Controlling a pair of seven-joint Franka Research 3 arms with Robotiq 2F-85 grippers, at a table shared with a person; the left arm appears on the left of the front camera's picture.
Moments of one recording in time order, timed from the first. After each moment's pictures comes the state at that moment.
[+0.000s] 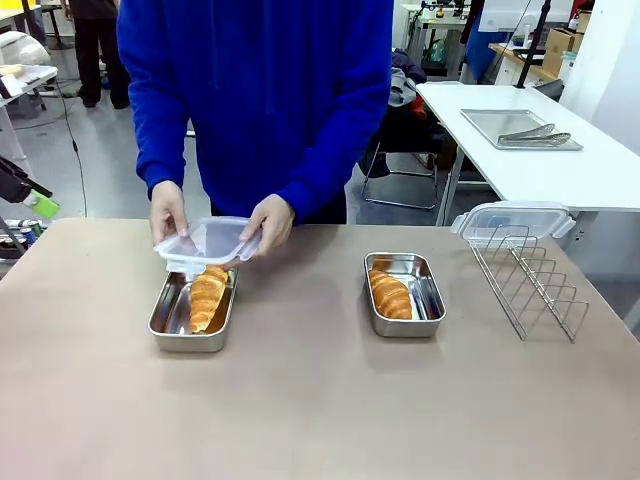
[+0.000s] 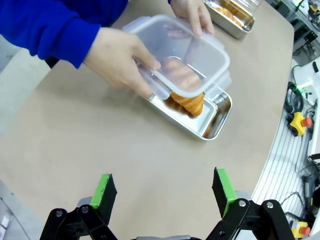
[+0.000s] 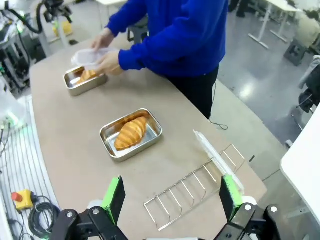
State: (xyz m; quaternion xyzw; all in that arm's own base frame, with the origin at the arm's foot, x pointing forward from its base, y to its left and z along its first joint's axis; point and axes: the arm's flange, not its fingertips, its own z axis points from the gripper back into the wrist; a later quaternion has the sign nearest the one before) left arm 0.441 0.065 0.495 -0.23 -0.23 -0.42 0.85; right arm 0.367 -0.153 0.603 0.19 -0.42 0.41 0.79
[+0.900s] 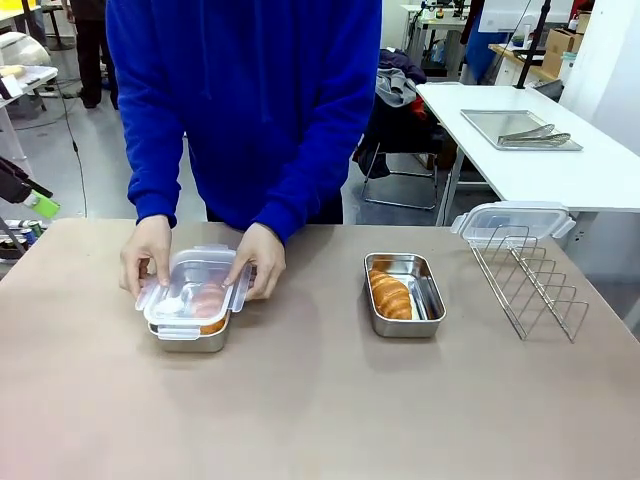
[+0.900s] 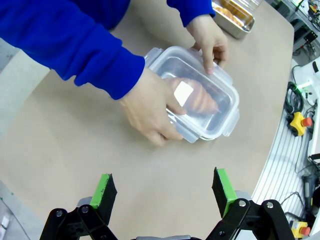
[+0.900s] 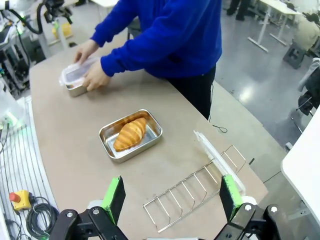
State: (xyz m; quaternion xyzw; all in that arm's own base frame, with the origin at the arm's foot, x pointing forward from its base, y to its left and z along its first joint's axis) left arm 0.441 0.065 0.495 -0.23 -0.23 -0.42 0.85; right arm 0.365 -0.153 0.595 0.19 -0.43 0.42 0.78
